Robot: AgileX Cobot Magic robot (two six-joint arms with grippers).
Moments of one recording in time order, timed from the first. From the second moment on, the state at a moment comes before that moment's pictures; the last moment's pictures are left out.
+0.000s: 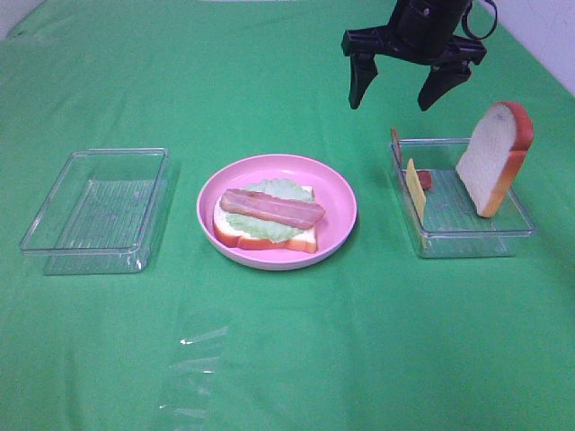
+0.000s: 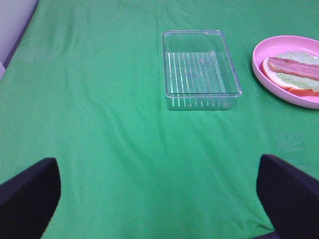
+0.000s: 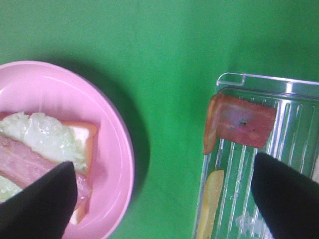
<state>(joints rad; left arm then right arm) 0.01 -0.01 -0.52 -0.05 1.08 -0.02 0.25 2.27 -2.12 0.09 1.21 0.09</state>
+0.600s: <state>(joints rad) 0.01 -0.01 -0.52 -0.05 1.08 -0.02 0.25 2.36 -2.12 0.09 1.14 0.10</state>
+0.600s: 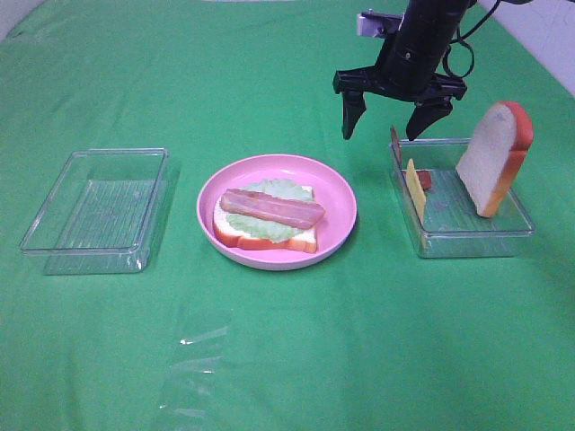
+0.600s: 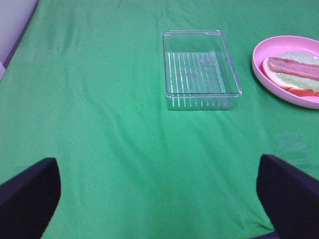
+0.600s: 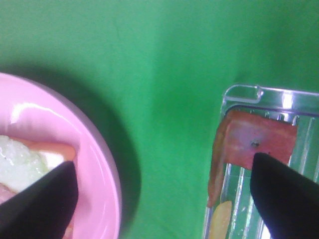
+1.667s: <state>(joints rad) 0.01 -0.01 -0.52 -0.05 1.08 -0.02 0.25 2.38 -2.12 0.01 1.12 0.12</state>
